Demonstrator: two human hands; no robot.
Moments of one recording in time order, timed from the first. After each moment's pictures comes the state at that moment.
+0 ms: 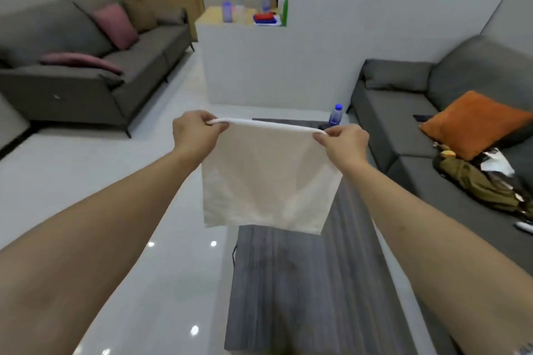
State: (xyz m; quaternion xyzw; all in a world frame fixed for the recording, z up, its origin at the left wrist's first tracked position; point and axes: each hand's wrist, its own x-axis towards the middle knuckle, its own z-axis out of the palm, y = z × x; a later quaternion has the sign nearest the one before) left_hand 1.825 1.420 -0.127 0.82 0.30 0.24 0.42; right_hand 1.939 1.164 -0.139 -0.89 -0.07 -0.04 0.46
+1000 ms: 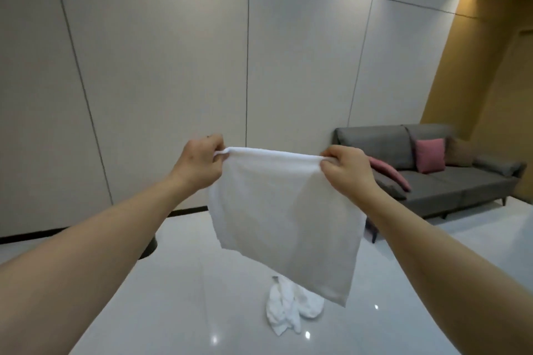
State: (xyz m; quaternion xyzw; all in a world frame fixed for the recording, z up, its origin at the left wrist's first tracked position) left_hand 1.380 1.668 0.027 0.72 0.56 0.41 -0.06; right_hand 1.689 1.647 0.040 -0.57 -0.71 0.02 0.41
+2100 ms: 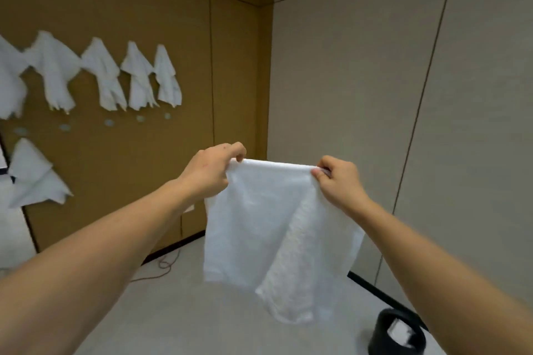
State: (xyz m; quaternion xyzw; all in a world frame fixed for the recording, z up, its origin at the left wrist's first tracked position) left_hand 0.688 1.670 0.078 0.36 0.89 0.20 -0.22; right_hand 0.788 1.935 0.053 -0.09 -0.90 0.26 0.34
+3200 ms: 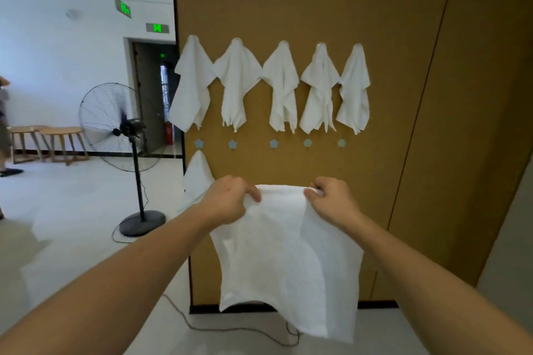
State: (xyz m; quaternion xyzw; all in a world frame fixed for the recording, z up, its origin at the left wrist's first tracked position) left_hand 0.156 1.369 0.028 0.04 0.98 0.09 -0.17; right_hand 0.094 1.608 0.033 0.22 -0.91 0.31 0.16
